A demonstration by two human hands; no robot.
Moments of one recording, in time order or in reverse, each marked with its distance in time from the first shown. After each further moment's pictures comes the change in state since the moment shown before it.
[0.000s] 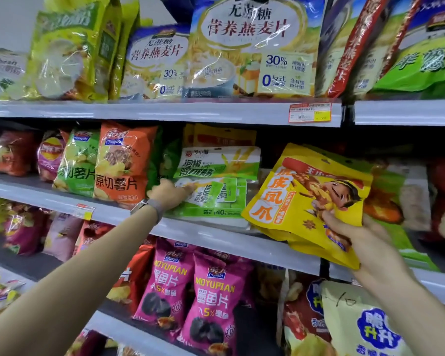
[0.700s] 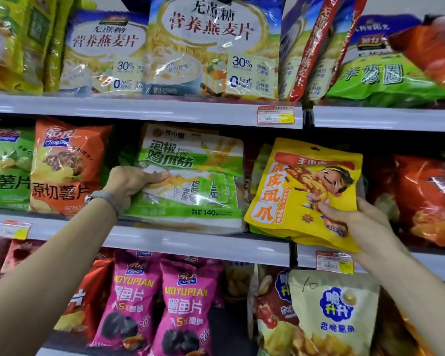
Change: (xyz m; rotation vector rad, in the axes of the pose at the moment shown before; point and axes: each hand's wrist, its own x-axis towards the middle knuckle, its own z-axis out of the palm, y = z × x) left_hand 0.013 0.027 -0.021 -0.576 -0.122 0.079; right_hand -0.010 -0.038 -0.021 -0.187 0.236 -0.089
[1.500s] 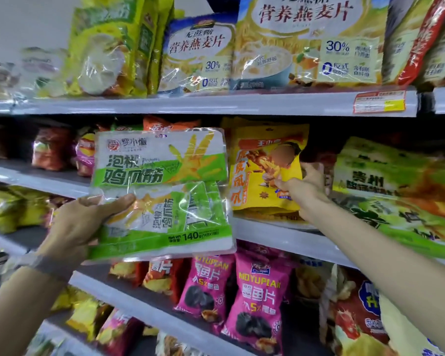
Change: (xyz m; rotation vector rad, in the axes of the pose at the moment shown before) left_hand -0.125 -0.075 -0.196 -0.260 0.345 -0.042; right_hand 0.023 0.054 0.227 -0.199 -0.203 -0.047
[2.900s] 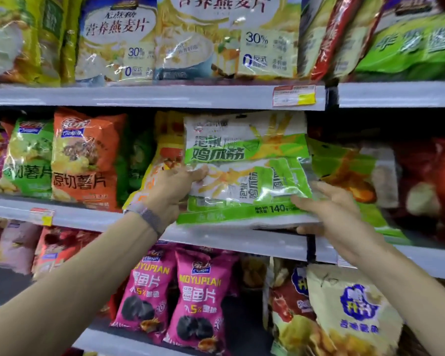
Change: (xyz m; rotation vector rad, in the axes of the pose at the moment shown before) left_hand -0.036 0.006 0.274 -0.001 -0.441 -0.101; right_hand -0.060 -0.006 -0.165 0.043 0.007 0.086
